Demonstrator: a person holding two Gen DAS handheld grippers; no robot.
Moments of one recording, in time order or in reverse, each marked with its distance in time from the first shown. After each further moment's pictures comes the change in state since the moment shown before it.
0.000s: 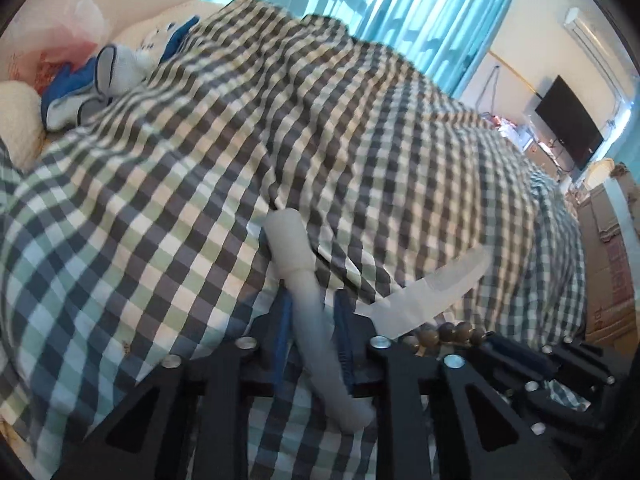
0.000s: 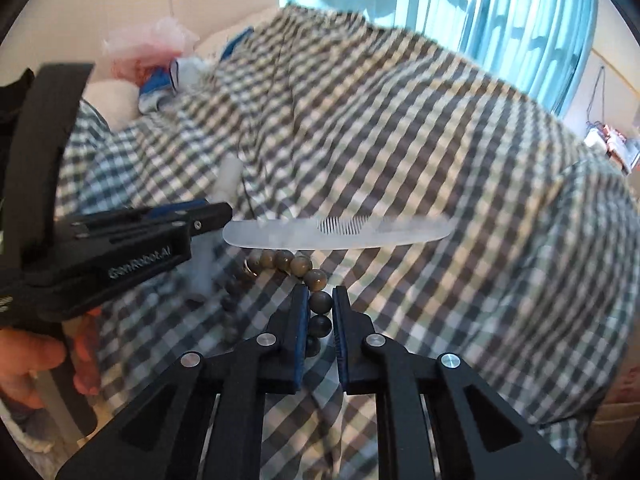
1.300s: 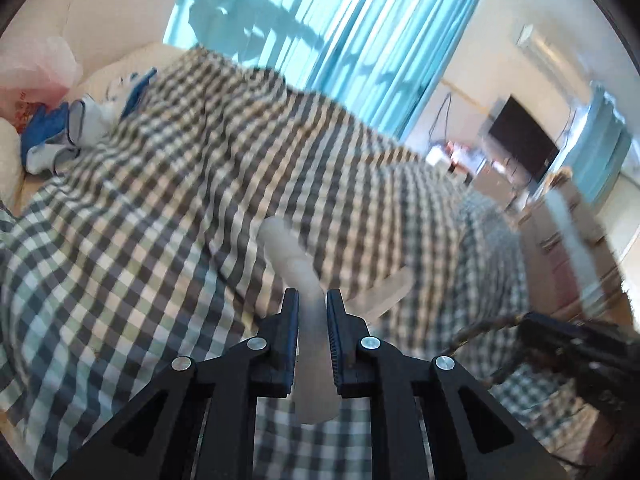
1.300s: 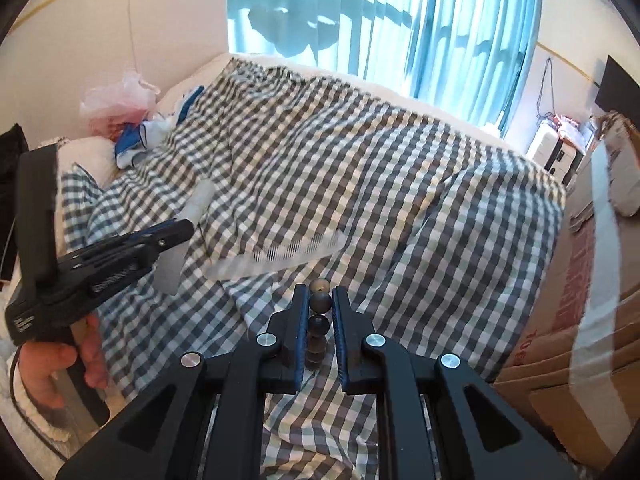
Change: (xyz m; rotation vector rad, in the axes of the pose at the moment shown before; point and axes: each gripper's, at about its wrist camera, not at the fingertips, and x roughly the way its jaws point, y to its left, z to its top) left arm -0.046 -0.036 0.001 0.035 -0.159 -0.140; right arm -0.081 -0.041 -0.003 0.116 -0.088 -0.114
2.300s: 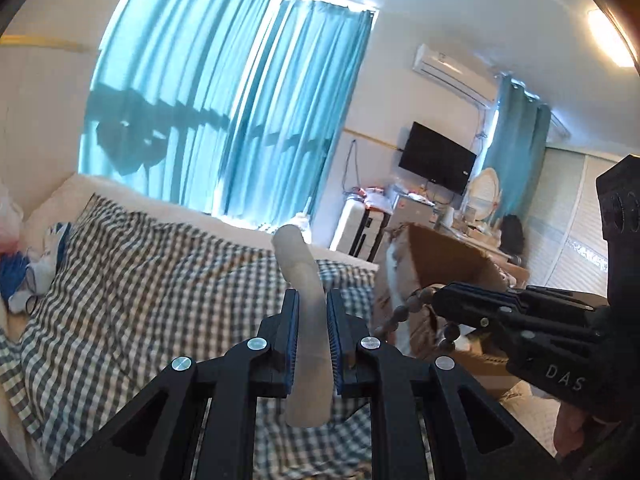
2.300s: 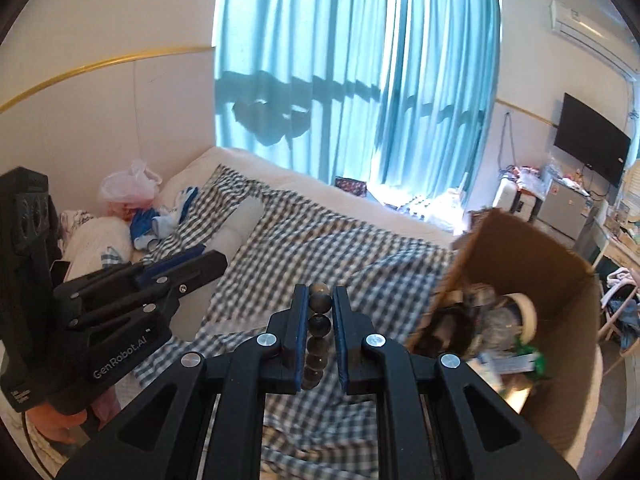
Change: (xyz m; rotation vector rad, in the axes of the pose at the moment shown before) left arm -0.119 -0.187 0.039 0.240 -0.219 -0.185; right arm -0.181 -0.064 0.026 0.023 -0.254 -0.073
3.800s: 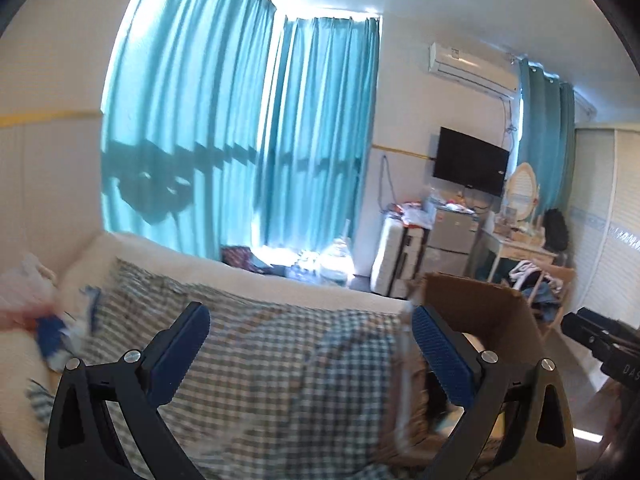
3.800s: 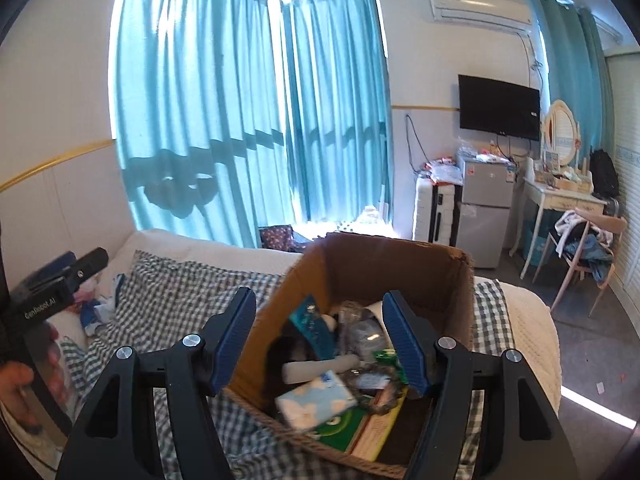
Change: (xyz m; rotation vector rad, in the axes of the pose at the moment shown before) left arm 0.008 -0.055 0.077 0.109 -0.075 0.213; right arm -0.079 -0.142 -0.004 0.279 -0.168 -0.175
